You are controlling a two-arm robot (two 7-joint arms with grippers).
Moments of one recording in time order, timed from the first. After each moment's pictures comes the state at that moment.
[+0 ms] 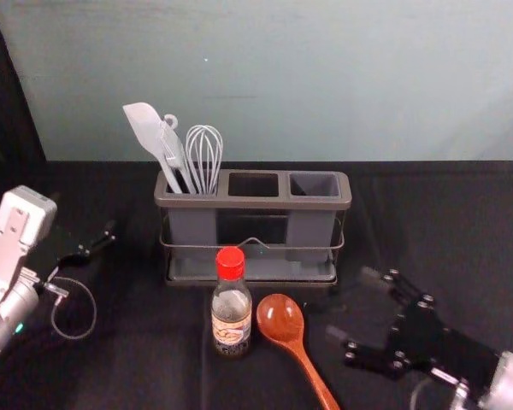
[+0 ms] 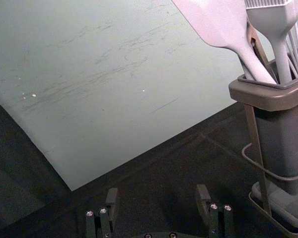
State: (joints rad) left arm -0.20 0.60 0.45 -1.41 -0.25 -0.12 0.03; right arm -0.07 0.77 -0.41 -1.73 0.58 -0.39 0.56
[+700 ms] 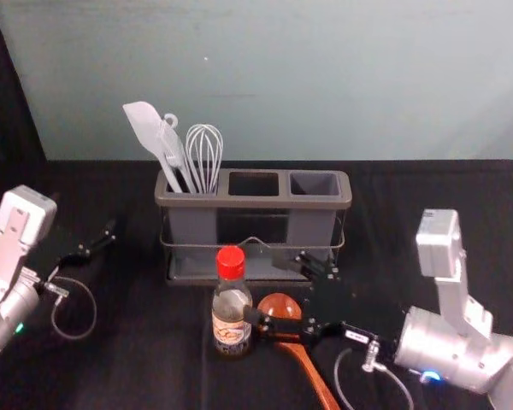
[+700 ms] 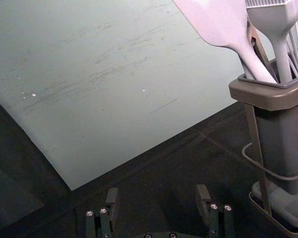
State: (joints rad) left arm -0.20 0.60 0.45 -1.41 -0.25 -0.12 0.03; right arm 0.17 0.58 -0.53 -1.63 0.54 -0.10 0.65
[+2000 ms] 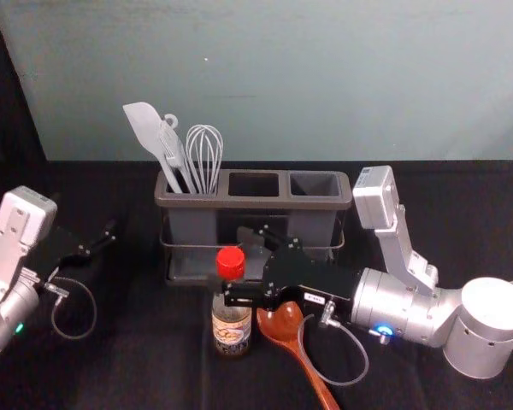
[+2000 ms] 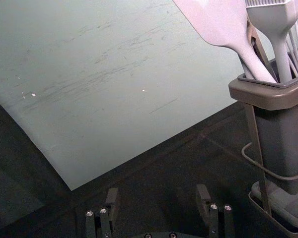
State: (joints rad) left arm -0.20 0.60 0.45 -1.41 -0.25 -0.12 0.03; right arm 0.35 0.46 -0.60 -1.50 0.52 0.02 0.65
